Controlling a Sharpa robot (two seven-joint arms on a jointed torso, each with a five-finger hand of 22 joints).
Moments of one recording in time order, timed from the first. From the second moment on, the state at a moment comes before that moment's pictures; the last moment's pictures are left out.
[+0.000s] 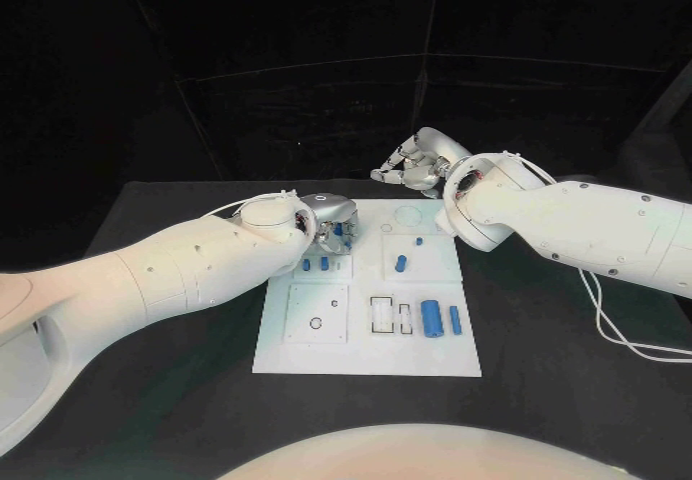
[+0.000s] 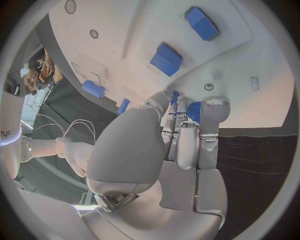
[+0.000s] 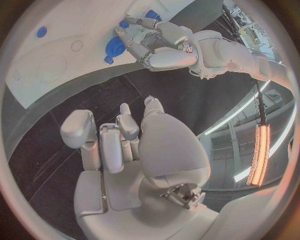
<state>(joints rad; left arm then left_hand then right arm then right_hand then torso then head) 1.22 -0.35 -0.13 1.05 -1.53 -0.11 -0.01 1.48 -0.13 0.25 0.11 0.16 1.03 0.12 0.20 0.10 1.04 0.07 0.30 0.09 1.46 -0.01 1.38 1.19 0.15 1.43 0.09 0.81 1.16 1.25 -0.76 0.01 1.50 -1.15 -0.50 -0.34 1.32 0.01 -0.22 0.29 0.46 0.98 0.13 0.21 0.07 1.29 0.04 1.17 1.16 1.47 -0.02 1.43 1.31 0.10 1.34 0.08 1.25 1.00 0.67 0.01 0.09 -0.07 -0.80</state>
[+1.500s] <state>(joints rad) 1.21 -0.51 -0.04 1.21 -1.50 -0.17 0.00 1.47 -0.12 0.40 0.05 0.13 1.08 0.13 0.16 0.09 1.15 0.07 0.21 0.08 1.47 -0.01 1.39 1.18 0.13 1.45 0.08 0.93 1.25 1.25 -0.76 0.01 1.49 -1.15 -0.50 -0.34 1.32 0.01 -0.22 0.29 0.46 0.98 0.13 0.21 0.07 1.29 0.04 1.17 1.16 1.47 -0.02 1.43 1.31 0.10 1.34 0.08 1.25 0.99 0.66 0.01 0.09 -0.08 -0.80</state>
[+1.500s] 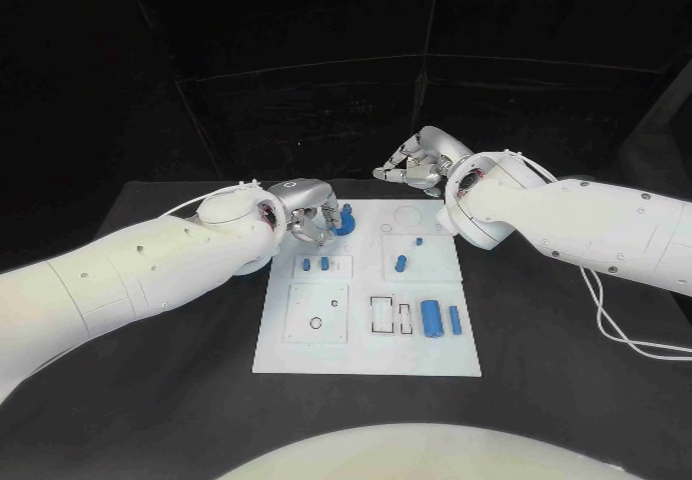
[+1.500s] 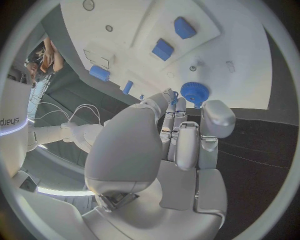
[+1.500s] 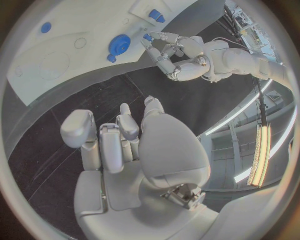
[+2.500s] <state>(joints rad) 1.21 -0.51 -0.04 1.13 -1.47 -0.05 -0.01 1.45 -0.14 0.40 0.05 0.13 1.08 0.12 0.16 0.09 1.15 0.07 0.20 0.08 1.47 -0.01 1.39 1.17 0.13 1.45 0.08 0.93 1.25 1.25 -0.76 0.01 1.49 -1.15 -0.50 -0.34 1.32 0.01 -0.22 0.29 0.46 0.98 0.13 0.21 0.07 1.29 0.04 1.17 1.16 1.47 -0.02 1.43 1.31 0.10 1.34 0.08 1.25 0.99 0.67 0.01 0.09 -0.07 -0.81</state>
